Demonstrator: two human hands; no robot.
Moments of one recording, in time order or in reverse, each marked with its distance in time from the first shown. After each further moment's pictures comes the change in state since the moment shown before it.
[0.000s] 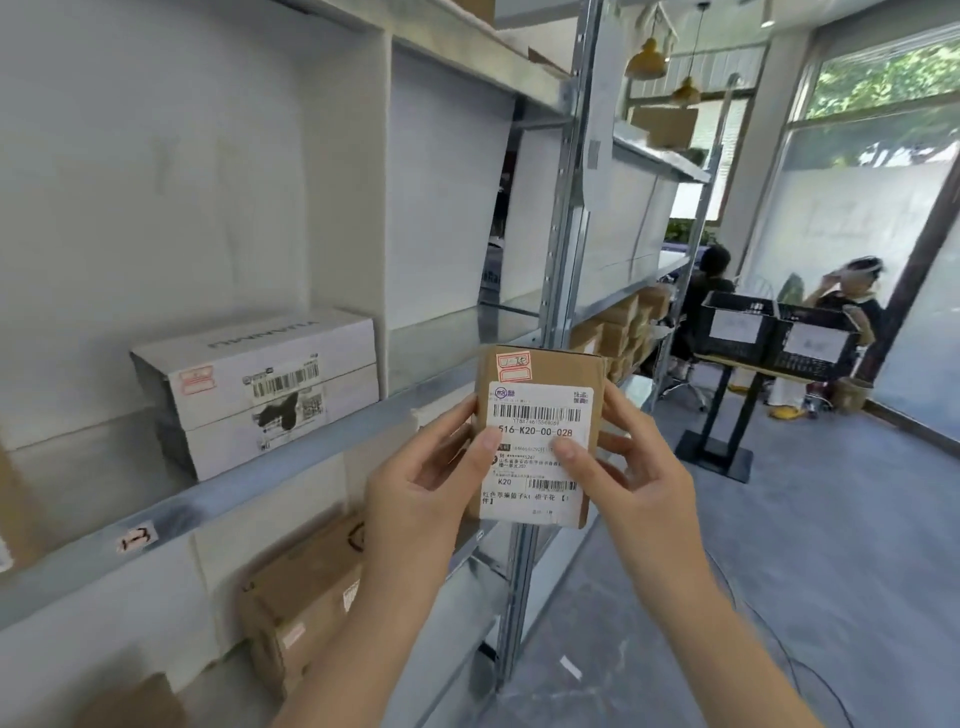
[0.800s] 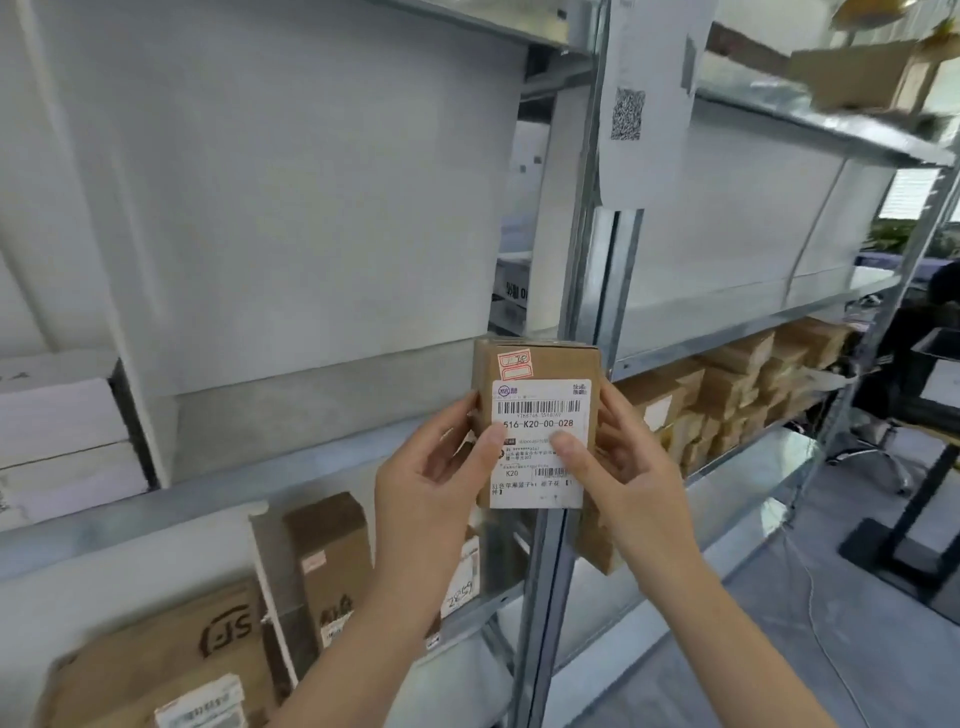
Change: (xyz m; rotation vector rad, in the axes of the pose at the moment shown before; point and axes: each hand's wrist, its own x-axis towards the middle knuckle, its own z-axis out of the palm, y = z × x) left_hand 0.190 -0.136 0.200 0.167 0.318 0.059; right_hand 0.281 0.183 -0.108 0.154 -0.360 0.020
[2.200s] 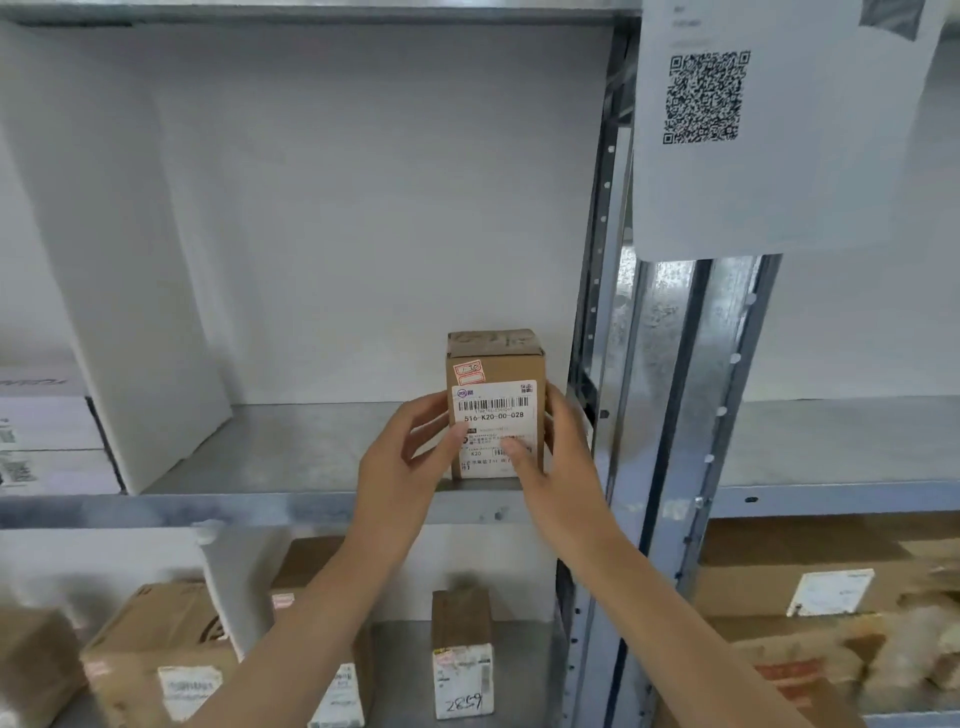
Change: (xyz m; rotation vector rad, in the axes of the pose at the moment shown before) left_hand 0.142 -0.072 0.056 0.594 0.427 0.159; right_hand 0.205 0.120 0.028 0.060 -0.513 -0.130
